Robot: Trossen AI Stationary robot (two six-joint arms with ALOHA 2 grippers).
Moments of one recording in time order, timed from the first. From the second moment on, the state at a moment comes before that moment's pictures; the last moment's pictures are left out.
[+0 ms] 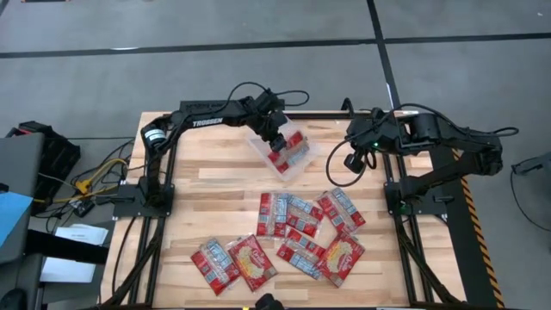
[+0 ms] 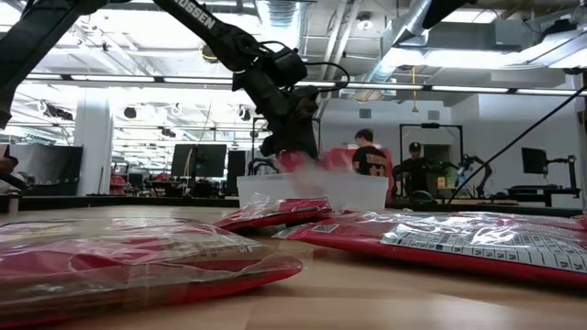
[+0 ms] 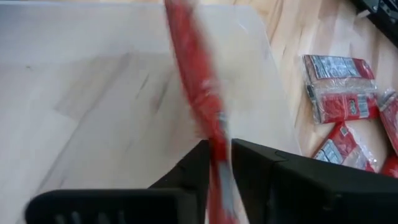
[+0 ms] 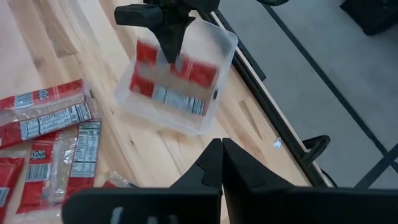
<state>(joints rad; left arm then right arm) 0.53 2.00 1.56 -0.43 0.38 -0.17 -0.02 1.18 1.50 -1.25 0.50 0.29</state>
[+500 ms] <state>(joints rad) 0.57 2.00 1.69 -0.57 0.54 -0.18 -0.02 1.18 1.50 -1.23 0.50 0.30</state>
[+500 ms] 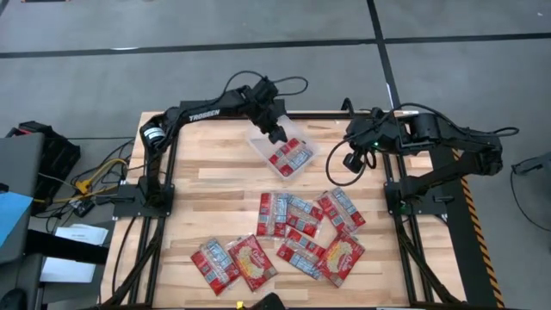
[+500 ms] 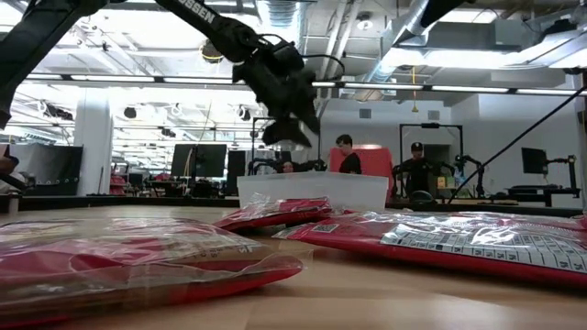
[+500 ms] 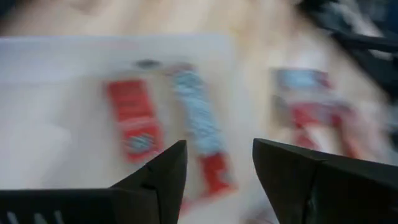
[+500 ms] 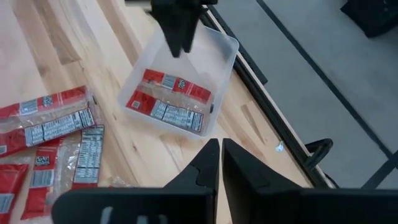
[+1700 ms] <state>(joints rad) 0.17 1.06 0.29 0.27 0.27 -0.91 0.25 1.86 1.13 -0.29 0.28 0.67</state>
